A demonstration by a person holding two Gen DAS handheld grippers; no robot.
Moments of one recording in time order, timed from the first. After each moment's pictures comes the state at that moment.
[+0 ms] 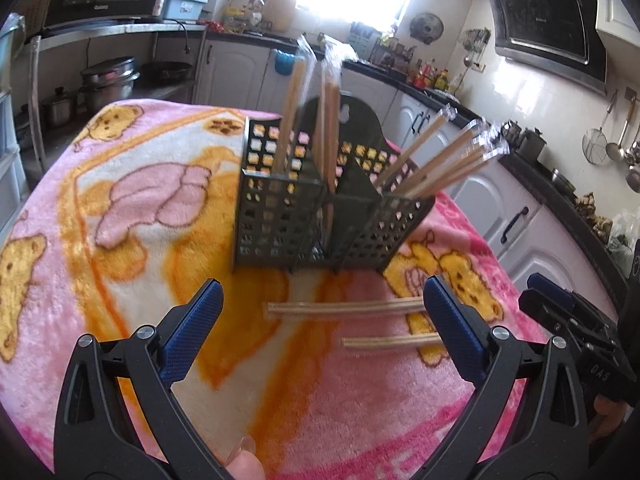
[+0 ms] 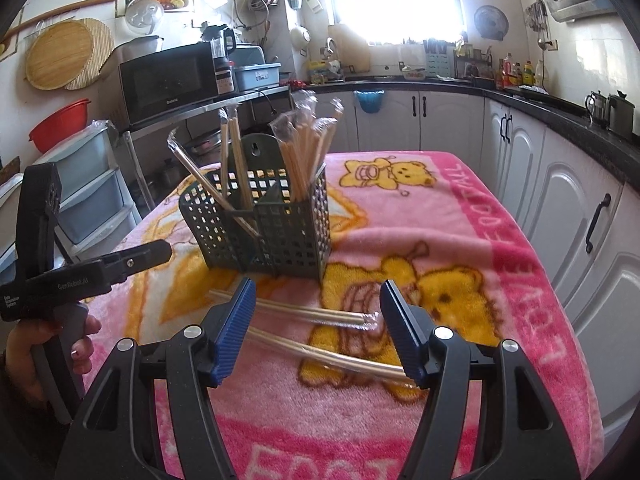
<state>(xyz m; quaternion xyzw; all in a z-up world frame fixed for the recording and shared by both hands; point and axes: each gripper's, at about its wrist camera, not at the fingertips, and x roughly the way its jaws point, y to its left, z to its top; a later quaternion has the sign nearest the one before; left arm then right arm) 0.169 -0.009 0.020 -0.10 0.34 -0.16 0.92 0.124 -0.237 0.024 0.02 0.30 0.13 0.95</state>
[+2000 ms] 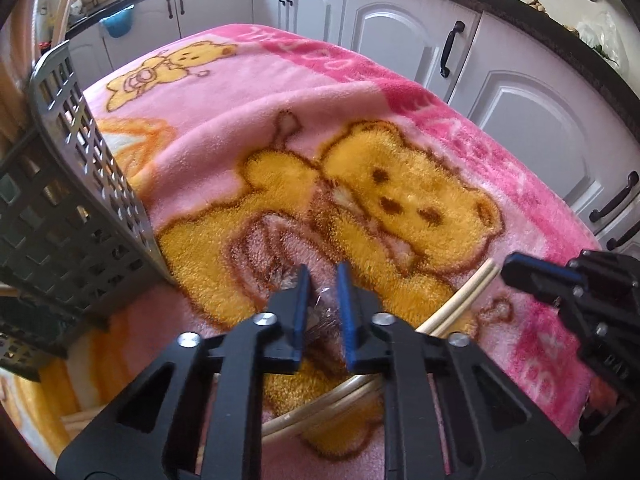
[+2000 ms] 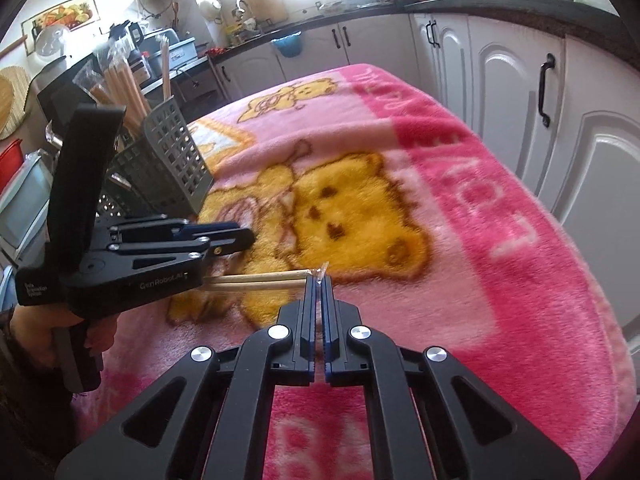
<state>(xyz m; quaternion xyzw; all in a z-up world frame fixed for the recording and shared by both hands) 0.242 -0.216 -0.055 0.14 0.46 -0.32 0.82 0.136 -0.337 -0.055 0.12 0.39 0.05 0.91</state>
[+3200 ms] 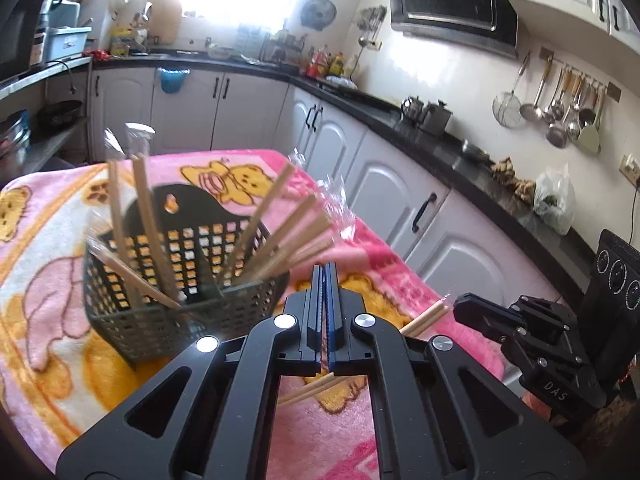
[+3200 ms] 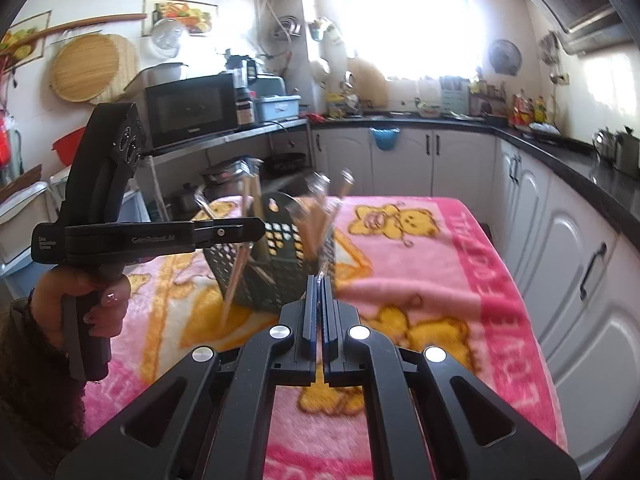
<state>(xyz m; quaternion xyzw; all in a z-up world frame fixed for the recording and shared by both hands) 0.205 -0.087 0.098 -0.05 0.31 -0.33 0.89 0.116 -0.247 0.079 0.00 0.23 0.18 0.96</state>
